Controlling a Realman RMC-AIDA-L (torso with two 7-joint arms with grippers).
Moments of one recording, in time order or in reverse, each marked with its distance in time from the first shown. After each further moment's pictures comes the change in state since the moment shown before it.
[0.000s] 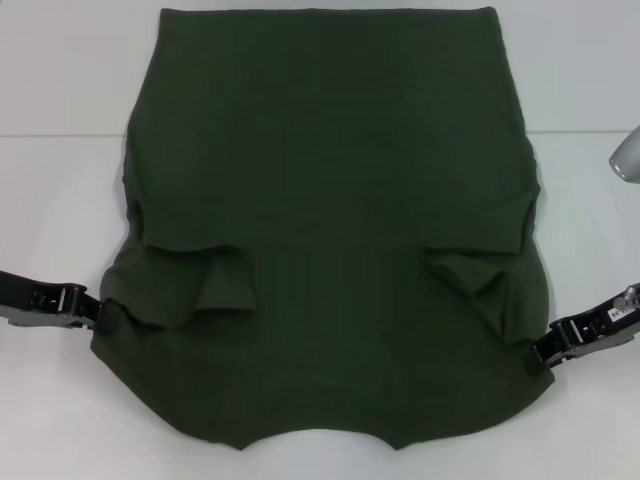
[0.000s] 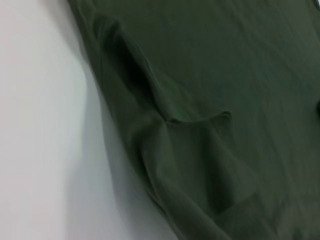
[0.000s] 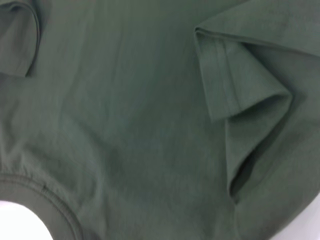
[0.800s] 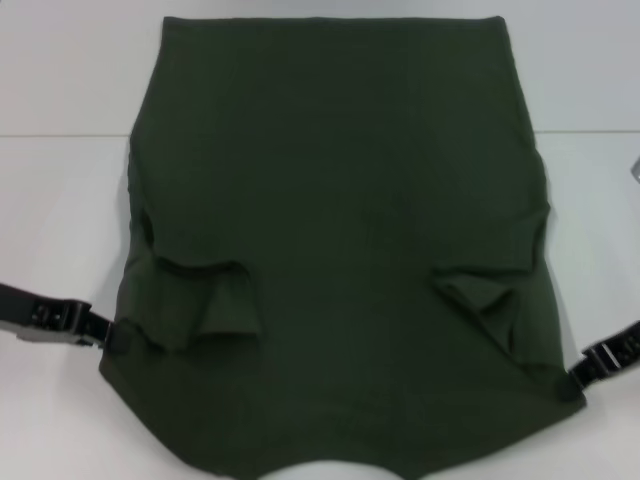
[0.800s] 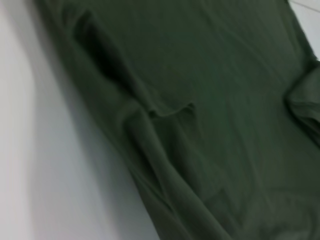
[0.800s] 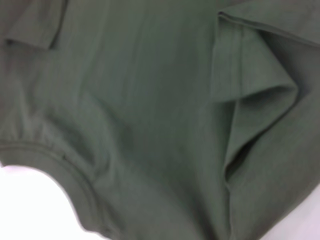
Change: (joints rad) left arm -0.004 0.019 0.000 -0.024 -0.038 0.113 0.048; right arm -0.008 -0.036 -0.002 -0.019 0.007 -0.143 -0.092
